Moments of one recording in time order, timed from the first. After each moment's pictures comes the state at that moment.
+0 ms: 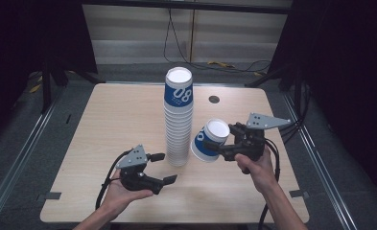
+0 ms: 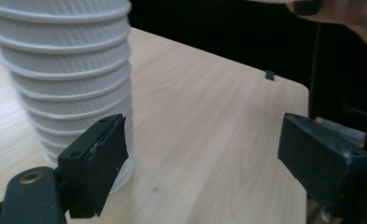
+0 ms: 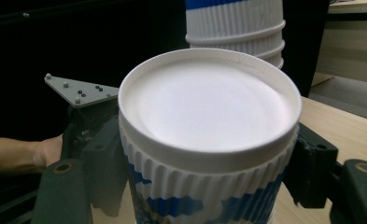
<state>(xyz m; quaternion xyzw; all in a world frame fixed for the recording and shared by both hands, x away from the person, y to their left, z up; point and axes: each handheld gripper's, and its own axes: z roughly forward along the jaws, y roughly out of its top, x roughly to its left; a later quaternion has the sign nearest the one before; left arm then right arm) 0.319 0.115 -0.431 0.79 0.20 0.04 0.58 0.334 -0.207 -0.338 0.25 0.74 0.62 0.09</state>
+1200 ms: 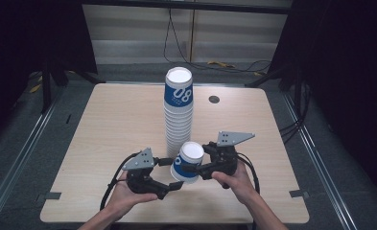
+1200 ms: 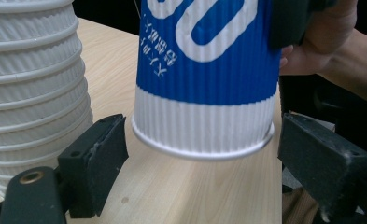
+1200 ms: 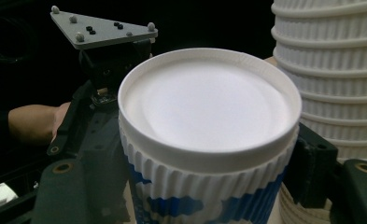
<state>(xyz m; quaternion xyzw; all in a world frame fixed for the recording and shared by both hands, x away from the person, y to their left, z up) 0.316 0.101 -0.435 0.79 0.18 0.00 0.58 0.331 -0.159 -0.395 0.22 0.77 0.60 0.00</state>
